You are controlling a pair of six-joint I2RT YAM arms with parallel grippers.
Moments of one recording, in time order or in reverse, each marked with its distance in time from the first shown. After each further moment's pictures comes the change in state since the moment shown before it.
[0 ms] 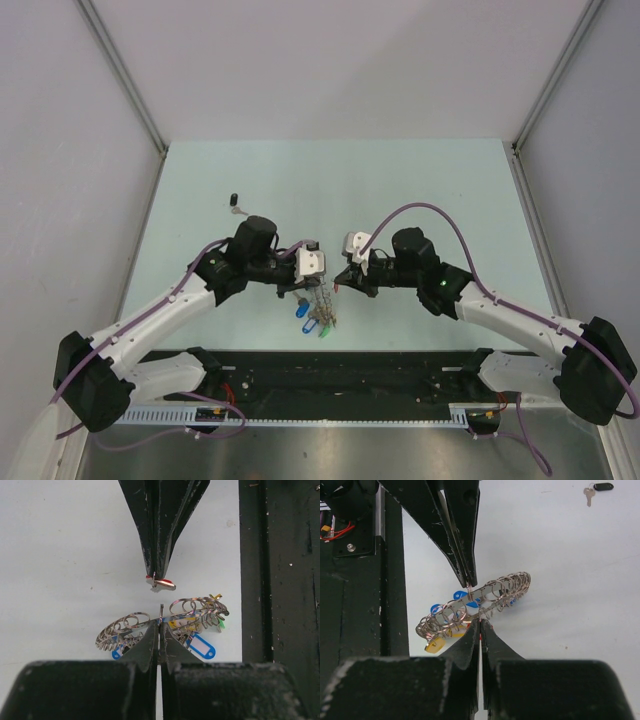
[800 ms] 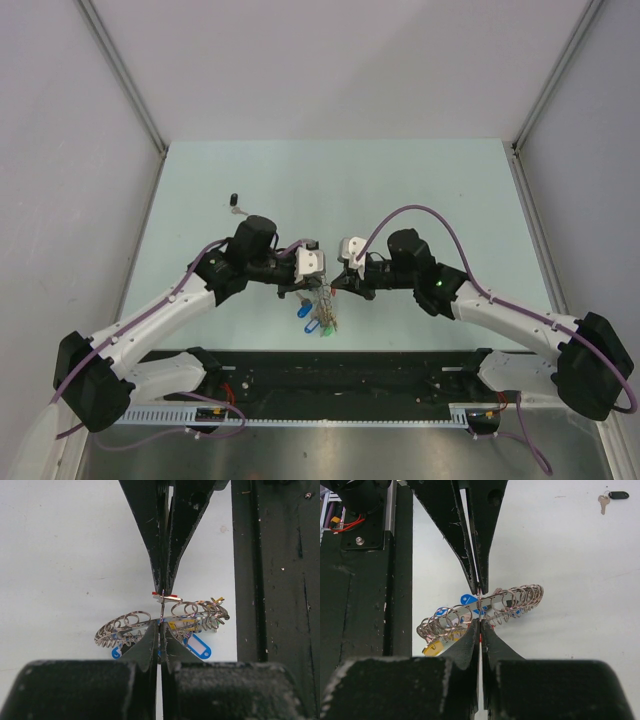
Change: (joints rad) left arm 0.000 0.000 0.000 0.011 0.033 -0.012; right arm 0.019 0.026 0.000 0.020 -0.048 -0.036
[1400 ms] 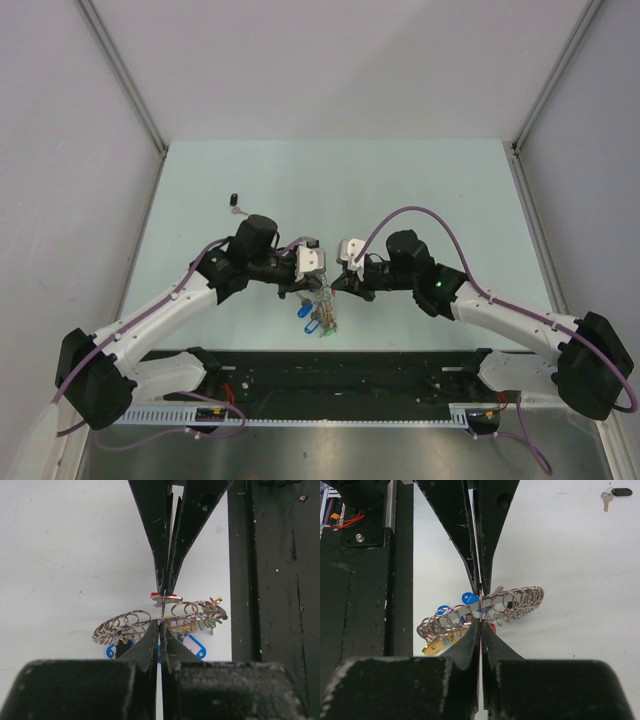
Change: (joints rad) left arm 0.003 0.018 0.000 0.000 0.021 -0.025; right arm 0.011 0.000 0.000 -0.011 0.012 -0.005
